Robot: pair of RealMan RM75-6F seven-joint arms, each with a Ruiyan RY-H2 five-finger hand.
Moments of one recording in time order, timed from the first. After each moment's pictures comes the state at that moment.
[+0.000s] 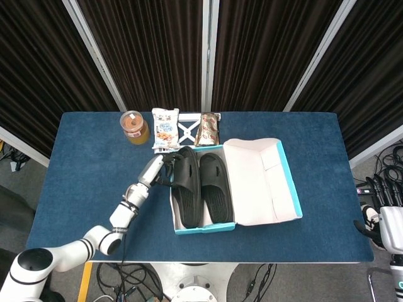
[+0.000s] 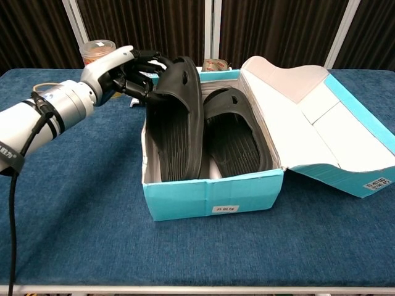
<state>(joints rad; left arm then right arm) -0.81 -1.87 -0.23 -0.96 1.39 0.98 -0.82 0.05 -1.00 0.08 -1.68 -1.47 1.51 -0.06</state>
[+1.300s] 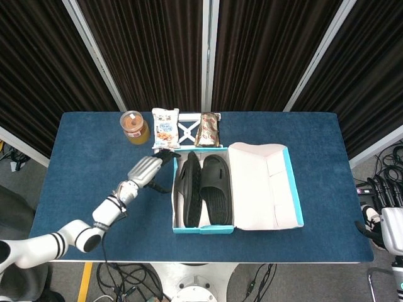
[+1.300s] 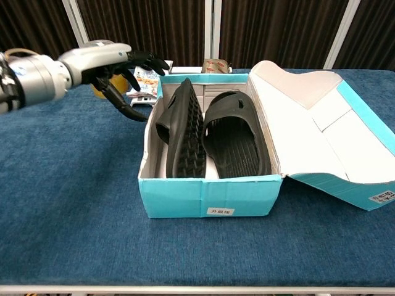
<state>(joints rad) -0.83 -1.53 -0.20 -1.35 1.29 0.80 -0.25 0.04 -1.00 0.08 -1.68 -1.48 1.52 -0.04</state>
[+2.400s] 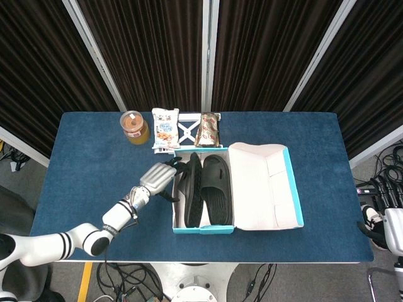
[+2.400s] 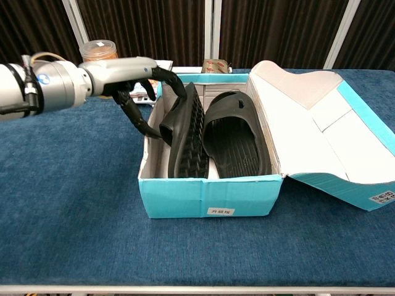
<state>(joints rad) -0.89 -1.53 -0.18 -1.46 1.16 0.79 0.03 0.04 -1.01 0.08 -1.64 -1.48 1.52 0.00</state>
